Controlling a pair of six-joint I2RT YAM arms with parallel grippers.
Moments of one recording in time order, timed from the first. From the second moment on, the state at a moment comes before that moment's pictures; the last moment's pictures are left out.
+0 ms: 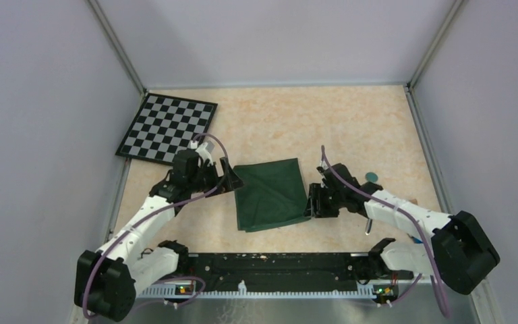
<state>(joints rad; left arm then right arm) -0.31 1.02 0.62 -0.30 0.45 -0.60 0.62 1.17 0.52 -0.34 -0.27 0.63</state>
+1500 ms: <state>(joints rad) -0.40 1.03 0.40 -0.28 0.29 -0.71 0.73 1.27 0.54 -0.25 -0.08 0.66</state>
